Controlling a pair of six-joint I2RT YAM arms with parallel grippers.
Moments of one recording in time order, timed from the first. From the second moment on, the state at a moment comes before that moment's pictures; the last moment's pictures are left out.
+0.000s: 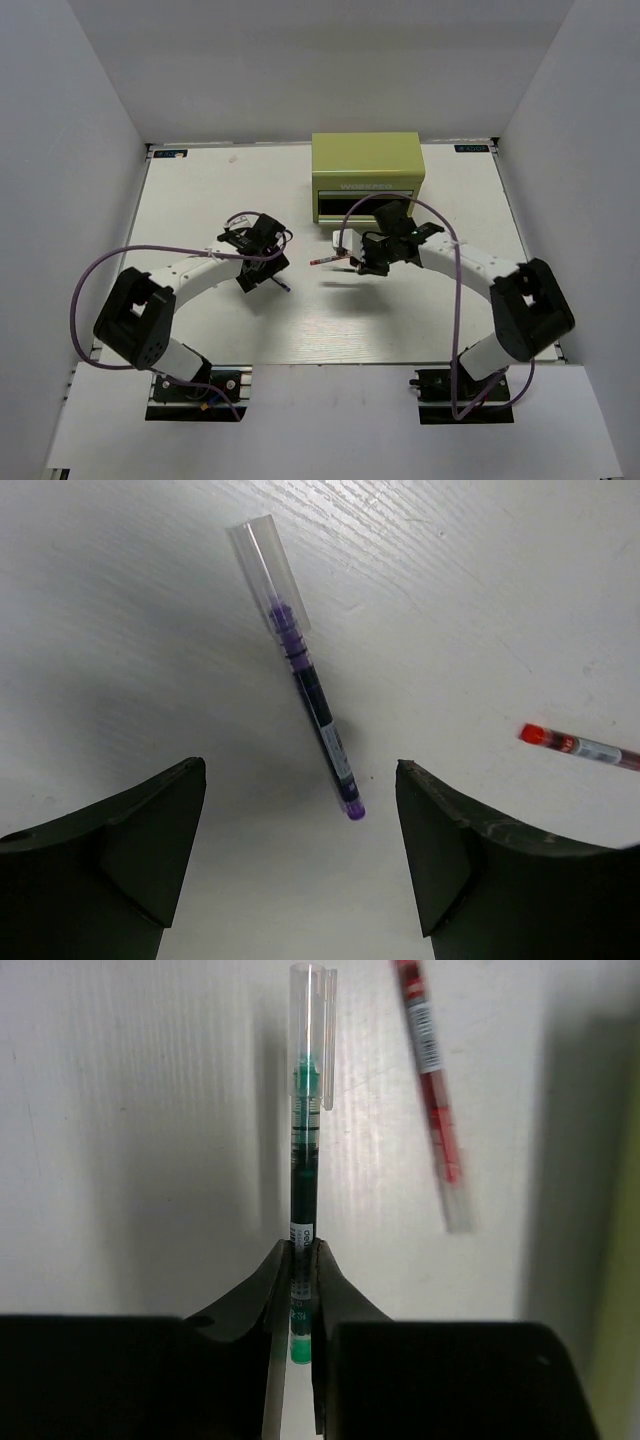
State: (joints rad) left arm -0.59 1.47 0.89 -0.62 -0.32 -1.11; right arm 0.59 1.55 0.94 -0.45 -0.50 -0.90
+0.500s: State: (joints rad) left arm -0.56 1.55 0.93 -0.60 -0.28 -1.07; right arm 0.46 1.56 1.27 -0.39 -0.36 -0.93
